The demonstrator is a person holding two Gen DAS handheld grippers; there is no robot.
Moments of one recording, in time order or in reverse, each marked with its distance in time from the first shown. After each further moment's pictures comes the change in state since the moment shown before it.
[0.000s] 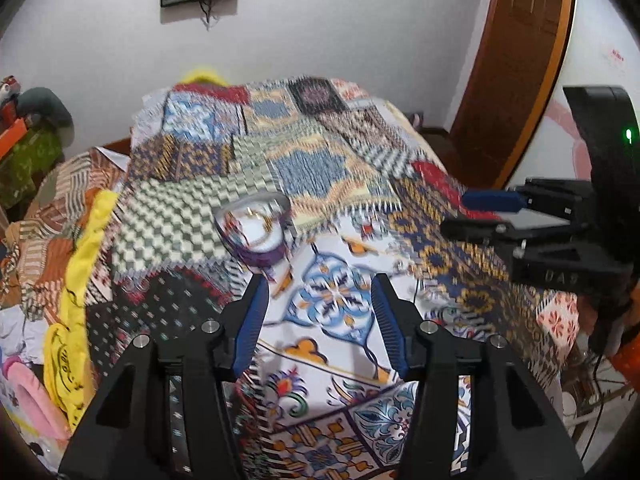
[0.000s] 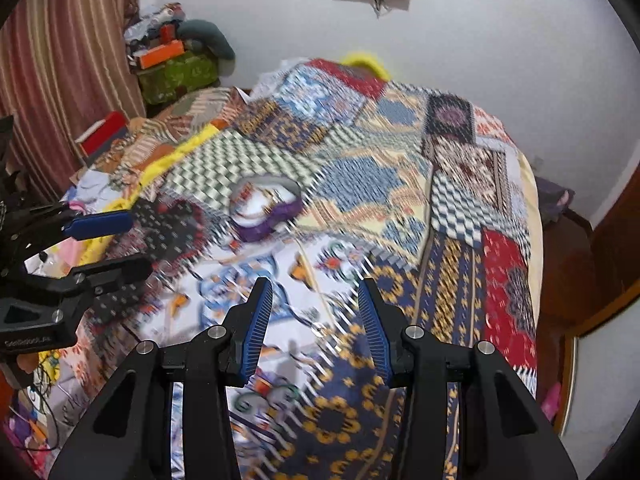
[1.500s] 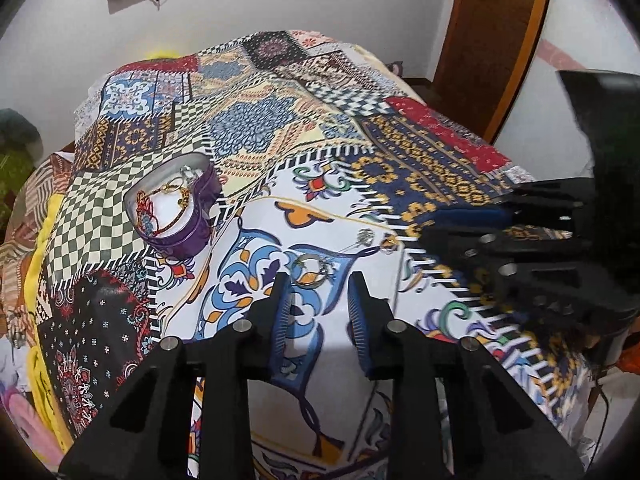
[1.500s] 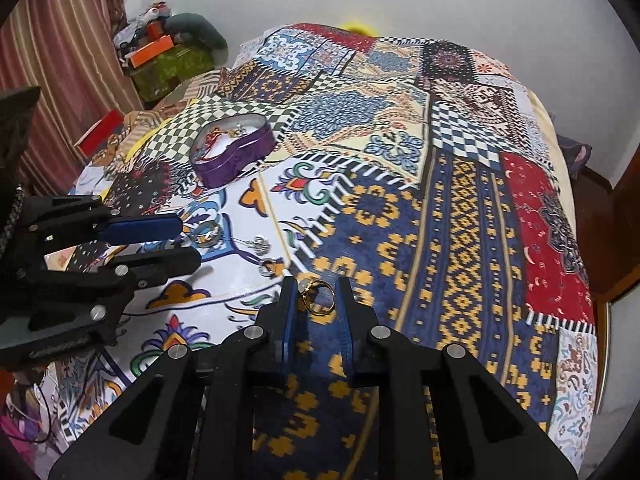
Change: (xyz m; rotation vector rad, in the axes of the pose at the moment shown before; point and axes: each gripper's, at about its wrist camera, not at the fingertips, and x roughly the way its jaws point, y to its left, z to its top) left arm 0.095 -0.049 -0.008 0.118 0.129 -0.011; right arm 0.045 -0.041 -0.056 0.085 0.034 0.087
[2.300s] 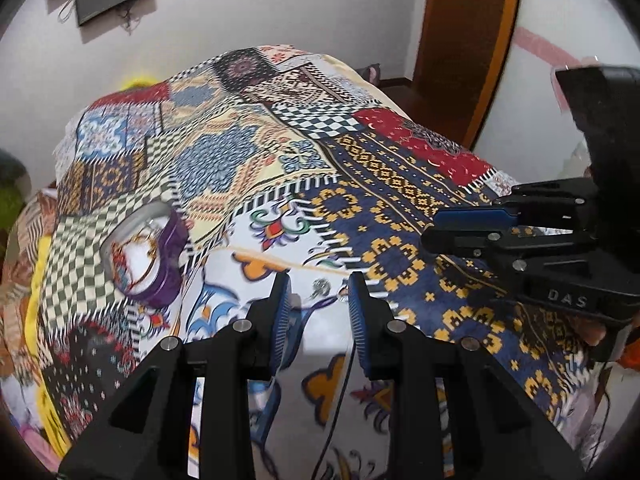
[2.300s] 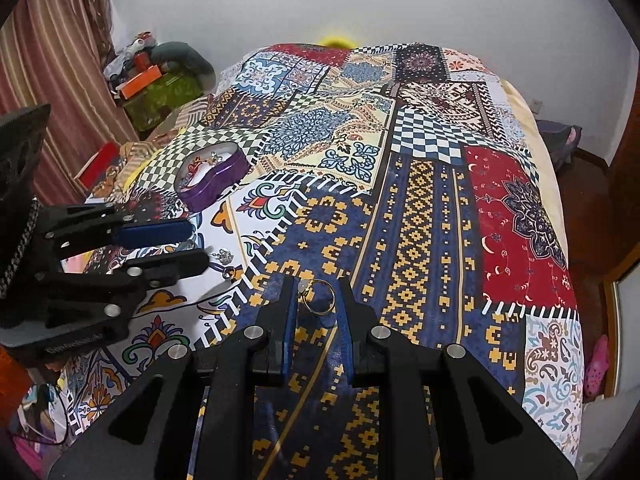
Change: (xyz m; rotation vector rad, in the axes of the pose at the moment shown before) left arm 0.009 -0.032 0.029 0.117 -0.032 -0.021; right arm -0.019 -0.034 -0.005 0.089 -0.052 0.033
